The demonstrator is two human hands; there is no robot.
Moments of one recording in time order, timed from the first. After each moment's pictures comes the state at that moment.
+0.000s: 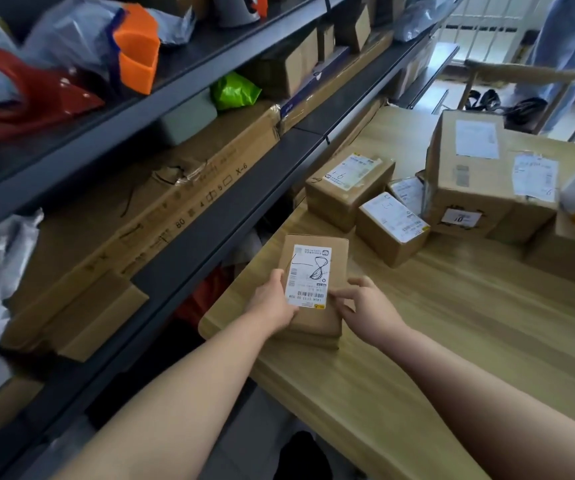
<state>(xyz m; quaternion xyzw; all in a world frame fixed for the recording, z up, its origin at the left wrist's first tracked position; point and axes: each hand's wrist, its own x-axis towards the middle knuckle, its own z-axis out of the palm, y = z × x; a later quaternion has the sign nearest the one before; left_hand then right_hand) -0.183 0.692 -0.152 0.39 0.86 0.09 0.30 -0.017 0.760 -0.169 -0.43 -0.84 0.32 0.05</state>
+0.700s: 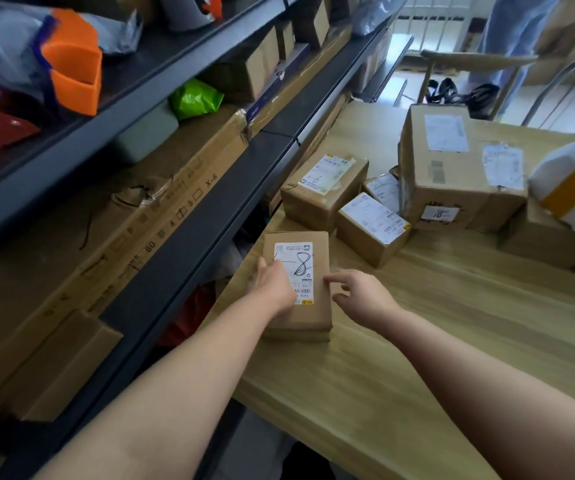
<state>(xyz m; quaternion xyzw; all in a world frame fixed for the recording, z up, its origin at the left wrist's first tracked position) -0.198 0.759 -0.156 0.45 0.85 0.02 0.27 -0.032 0.798 -0.167 -0.50 -0.79 0.35 0.03</state>
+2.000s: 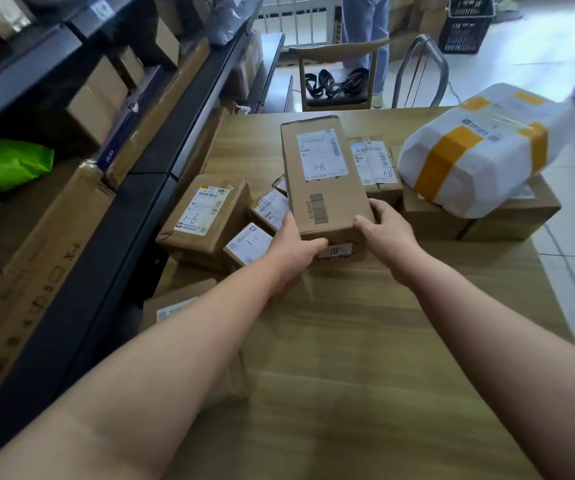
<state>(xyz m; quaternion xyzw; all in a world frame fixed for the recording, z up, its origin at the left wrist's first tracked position) -0.029 0.927 -0.137 0.52 0.65 0.25 0.49 0.137 0.925 -0.121 -0.70 -0.50 0.40 0.31</state>
